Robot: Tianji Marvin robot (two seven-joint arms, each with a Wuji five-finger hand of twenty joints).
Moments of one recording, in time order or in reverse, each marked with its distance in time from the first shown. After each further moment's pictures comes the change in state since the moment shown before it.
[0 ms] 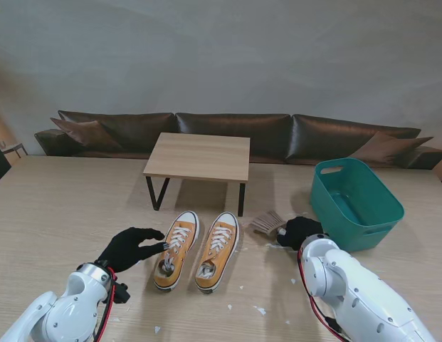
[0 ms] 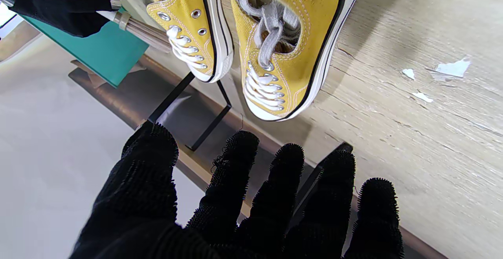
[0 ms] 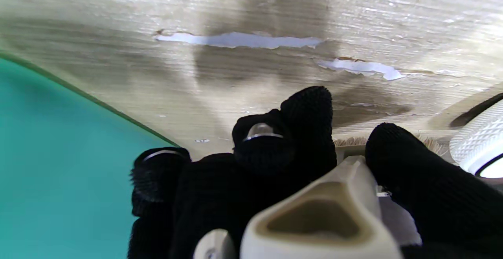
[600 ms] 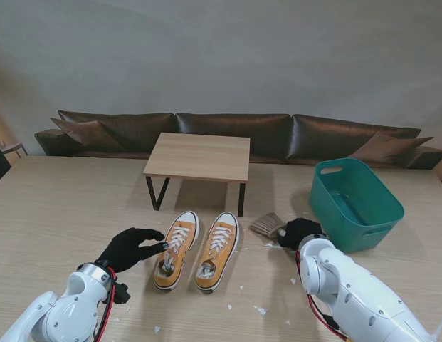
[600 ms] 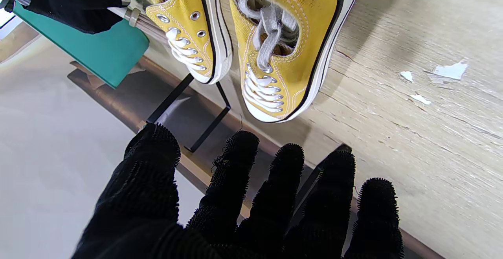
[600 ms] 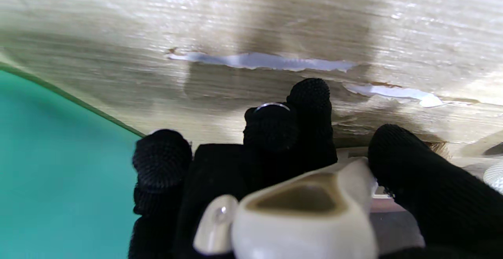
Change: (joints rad) left arm -0.001 0.001 0.001 0.000 0.000 0.004 -0.005; right arm 0.061 -0.010 -0.072 0.086 -0.003 0.042 -0.008; left_hand 0.011 0.010 -0.001 0.000 0.000 0.000 0.002 0.000 0.000 0.001 0.000 0.000 0.000 0.000 0.000 0.000 0.000 0.000 0.000 0.000; right_hand -0.025 0.002 0.000 0.021 -0.176 -0.038 -0.059 -0.085 -0.080 -0.065 -0.133 0.001 -0.018 -0.087 -0.148 -0.095 0.000 -0.016 -0.134 -0.070
